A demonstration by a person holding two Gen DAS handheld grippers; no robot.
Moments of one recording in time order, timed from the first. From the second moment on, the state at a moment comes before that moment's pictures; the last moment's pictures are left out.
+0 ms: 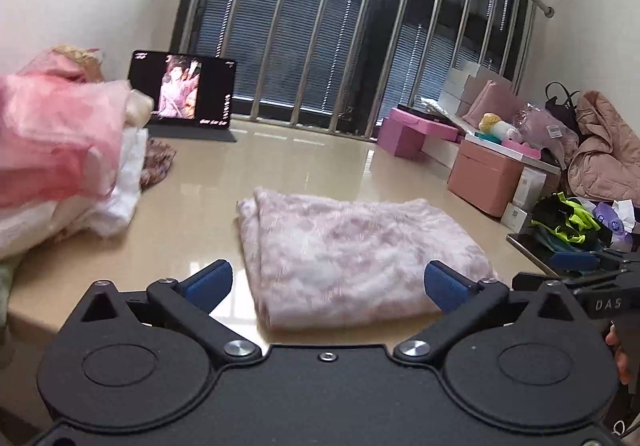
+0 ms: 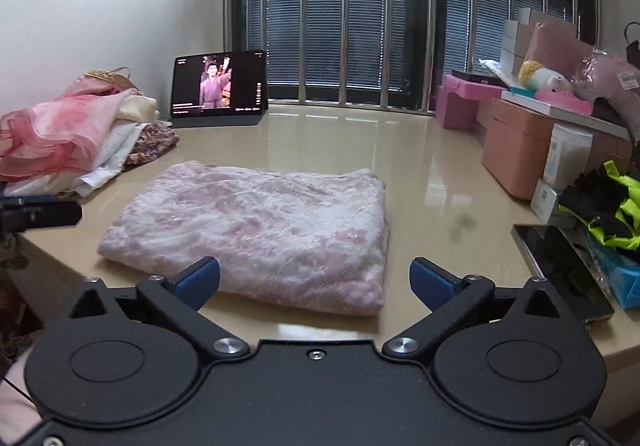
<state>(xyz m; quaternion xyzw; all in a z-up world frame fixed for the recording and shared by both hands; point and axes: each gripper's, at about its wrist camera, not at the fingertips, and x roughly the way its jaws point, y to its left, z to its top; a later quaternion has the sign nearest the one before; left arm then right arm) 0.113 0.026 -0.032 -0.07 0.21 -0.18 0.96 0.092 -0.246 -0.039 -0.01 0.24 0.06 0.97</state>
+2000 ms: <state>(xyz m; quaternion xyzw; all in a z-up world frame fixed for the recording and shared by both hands) 0.200 0.023 -0.021 -0.09 0.32 -0.13 0.93 0.177 -0.286 -0.036 0.10 0.30 0.03 0.95</state>
